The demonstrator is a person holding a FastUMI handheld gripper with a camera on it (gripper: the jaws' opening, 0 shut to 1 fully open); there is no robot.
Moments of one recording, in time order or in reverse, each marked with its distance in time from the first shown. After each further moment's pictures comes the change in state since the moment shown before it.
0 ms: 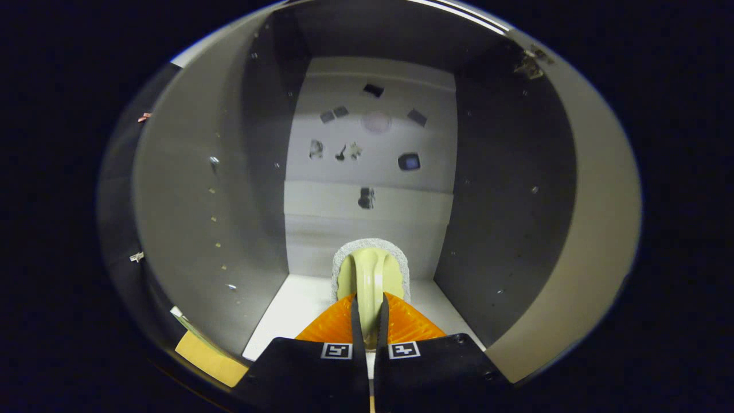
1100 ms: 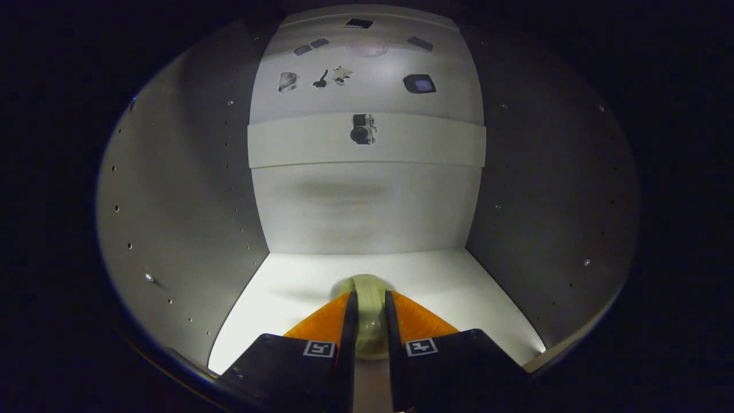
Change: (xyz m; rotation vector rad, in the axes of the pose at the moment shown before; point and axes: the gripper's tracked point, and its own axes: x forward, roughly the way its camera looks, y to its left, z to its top) arm 0.097 0.008 -0.059 0.067 0.116 0.027
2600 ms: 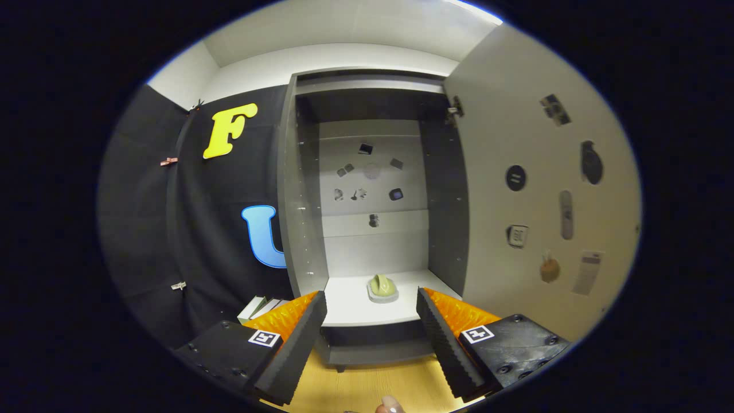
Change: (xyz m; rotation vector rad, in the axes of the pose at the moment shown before) arm -0.369 0.012 0.017 0.087 -0.319 -0.005
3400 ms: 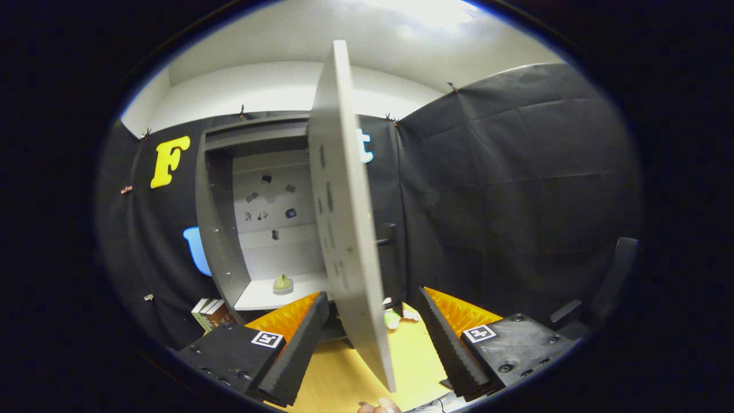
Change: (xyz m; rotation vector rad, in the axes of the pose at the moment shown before) arm -0.168 -0.244 0.053 0.062 -0.084 -0.285
